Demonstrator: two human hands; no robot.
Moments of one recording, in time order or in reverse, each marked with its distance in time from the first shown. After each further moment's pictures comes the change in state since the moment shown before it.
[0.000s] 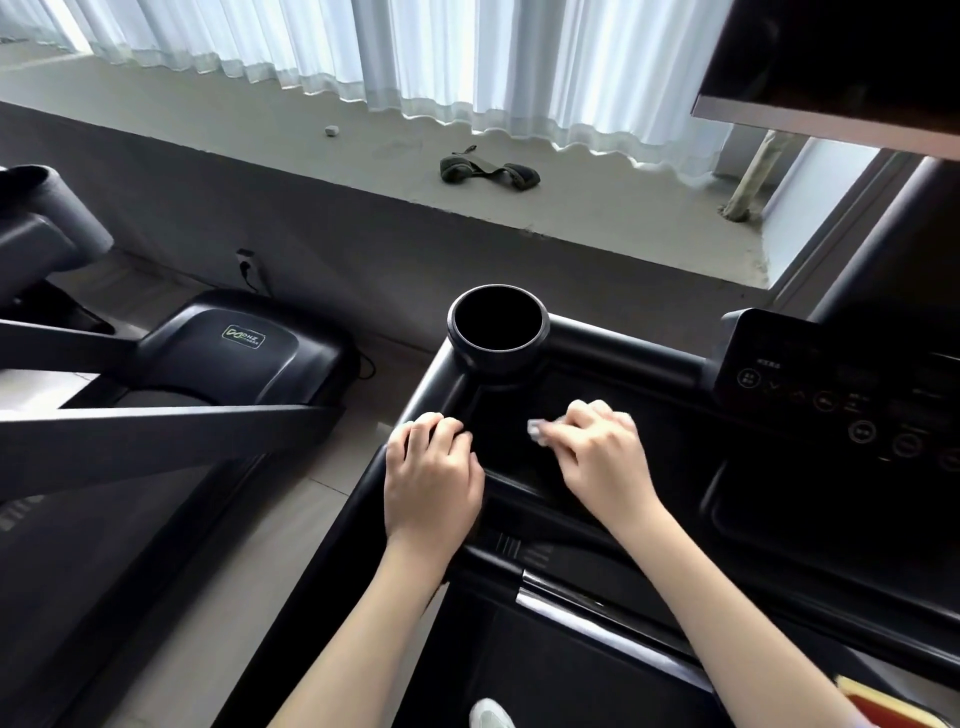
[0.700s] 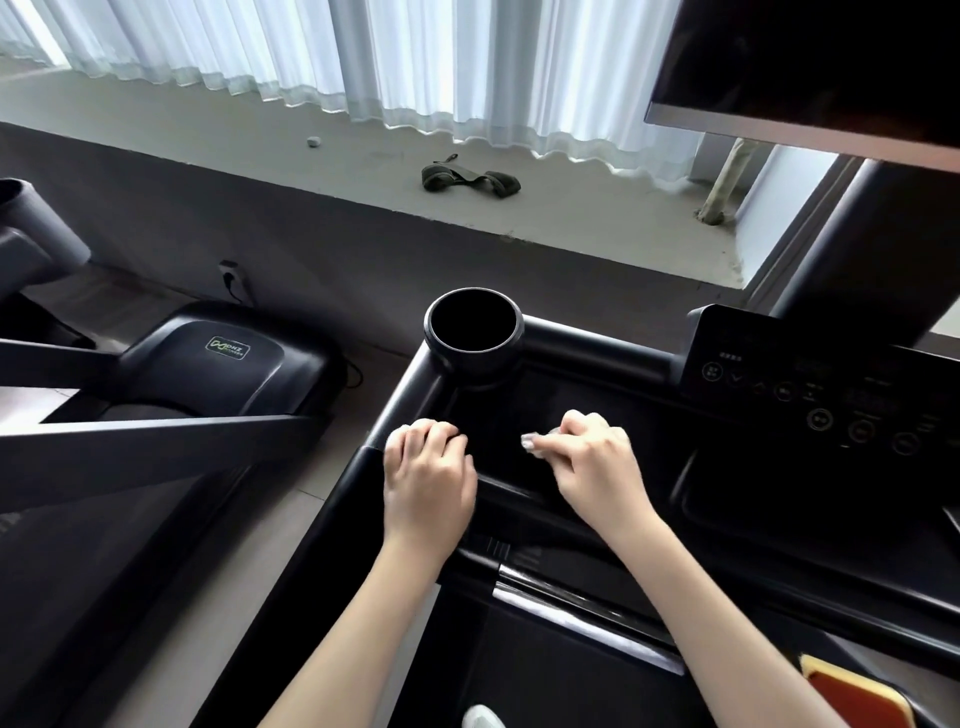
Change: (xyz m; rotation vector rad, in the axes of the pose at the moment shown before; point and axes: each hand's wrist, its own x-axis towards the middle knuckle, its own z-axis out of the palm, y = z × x) left_hand -0.004 0.016 0.005 -0.128 0.010 0.008; right_hand -0.016 0.003 -0.019 0.108 -0.063 0.107
